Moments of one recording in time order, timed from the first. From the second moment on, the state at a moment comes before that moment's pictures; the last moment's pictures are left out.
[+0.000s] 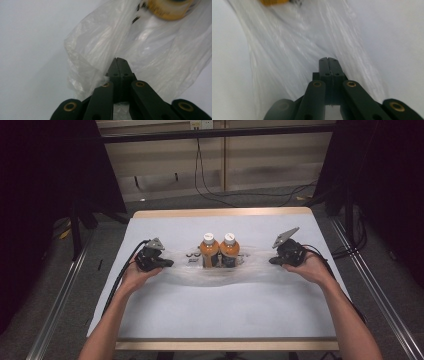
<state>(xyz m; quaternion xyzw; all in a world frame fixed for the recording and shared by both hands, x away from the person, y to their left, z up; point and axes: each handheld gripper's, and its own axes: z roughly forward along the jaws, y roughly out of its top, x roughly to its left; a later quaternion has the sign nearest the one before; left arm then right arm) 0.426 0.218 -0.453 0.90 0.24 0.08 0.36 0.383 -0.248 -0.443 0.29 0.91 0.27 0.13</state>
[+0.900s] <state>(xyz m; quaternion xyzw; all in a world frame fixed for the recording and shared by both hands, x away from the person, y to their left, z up) 0.379 0.106 -0.424 0.88 0.14 0.05 0.45 0.399 -0.189 -0.408 0.27 0.87 0.40 0.11</state>
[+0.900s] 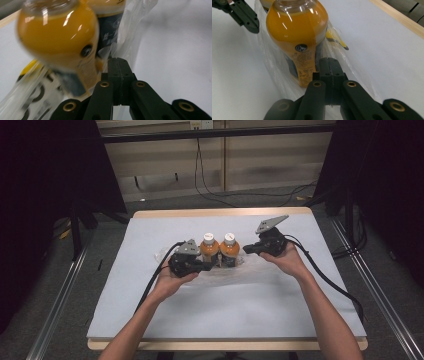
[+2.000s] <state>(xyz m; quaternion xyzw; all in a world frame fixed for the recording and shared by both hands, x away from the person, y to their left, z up) 0.373 0.075 -0.478 0.92 0.13 0.05 0.36 0.454 -0.154 -0.478 0.33 0.88 0.34 0.05</state>
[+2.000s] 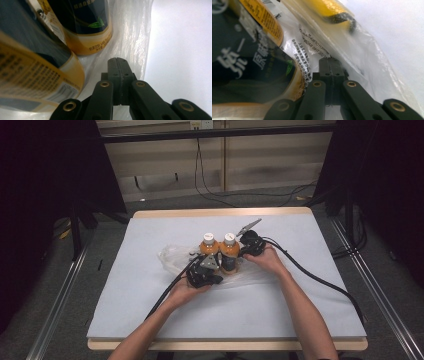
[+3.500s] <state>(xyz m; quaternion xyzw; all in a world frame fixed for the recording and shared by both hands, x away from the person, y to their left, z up) 0.325 0.092 -0.478 0.93 0.07 0.01 0.37 0.501 -0.140 -0.480 0.43 0.84 0.32 0.11</state>
